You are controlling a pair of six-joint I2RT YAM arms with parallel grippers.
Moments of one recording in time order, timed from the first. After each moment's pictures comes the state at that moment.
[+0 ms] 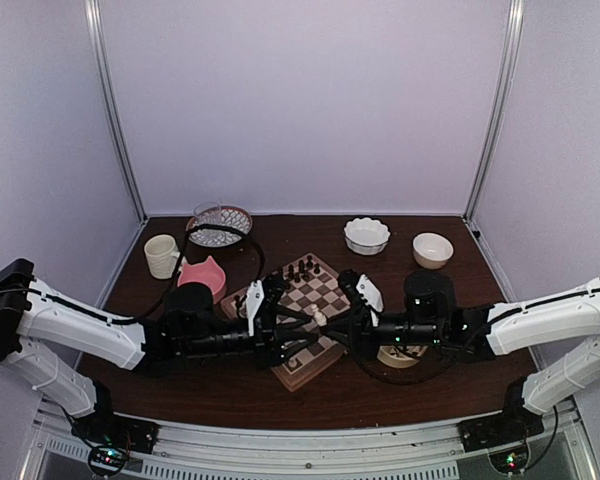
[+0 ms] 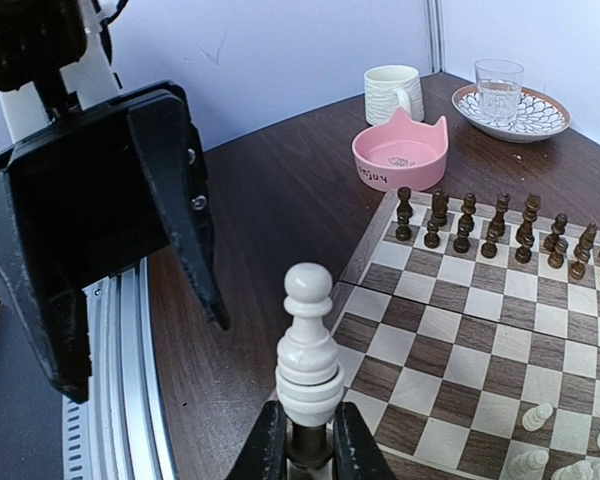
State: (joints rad) left arm -1.14 1.43 0.57 0.79 0.23 -0.12; right arm 1.02 1.31 0.59 0.42 -0.22 0.16
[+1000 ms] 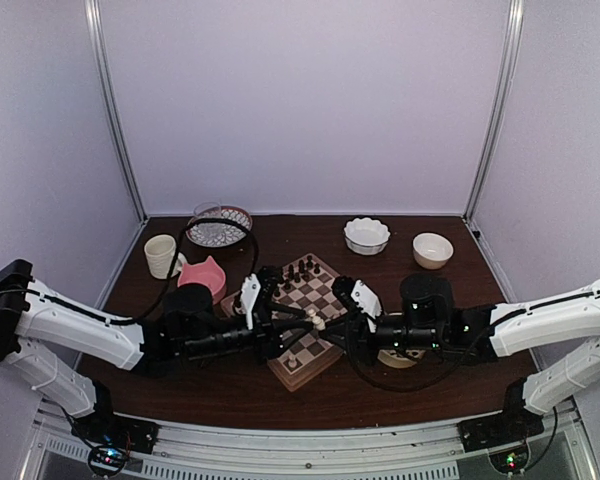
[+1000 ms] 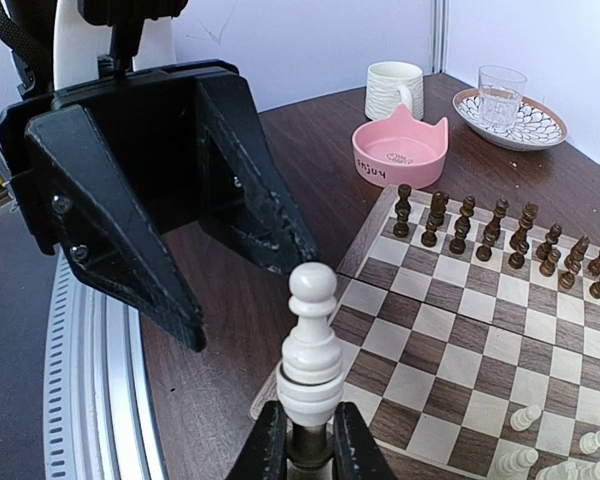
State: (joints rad) left arm -1.14 1.42 0.56 0.78 0.09 -0.23; right arm 1.08 1.29 0.62 0.33 -0.15 0.08
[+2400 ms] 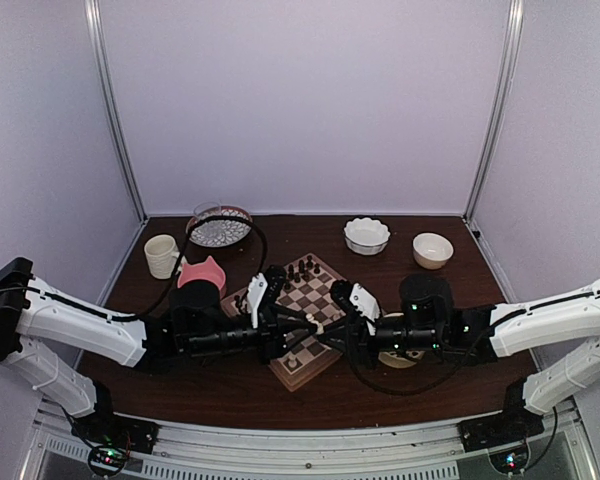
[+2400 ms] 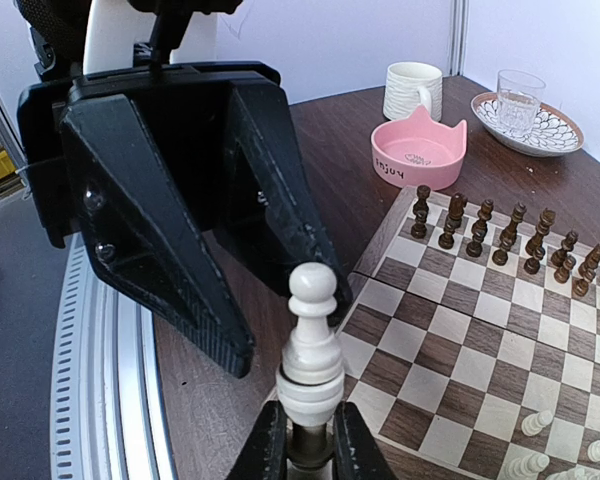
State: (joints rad) left arm -1.14 1.43 0.60 0.70 0.13 -0.29; right arm 1.09 1.29 0.62 0.32 -0.18 0.06
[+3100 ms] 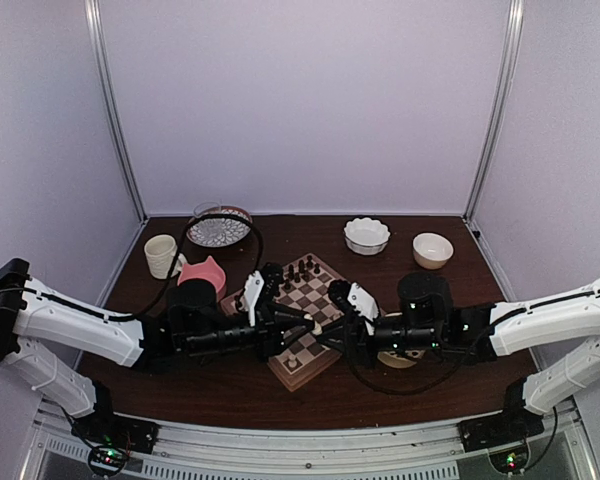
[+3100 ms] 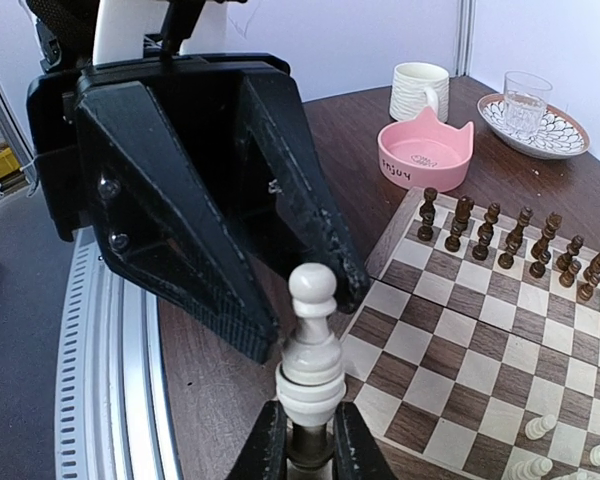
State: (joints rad) left arm -1.14 1.41 0.59 0.71 0.12 -0.29; right arm 1.09 1.30 0.64 0.30 -0.19 0.05
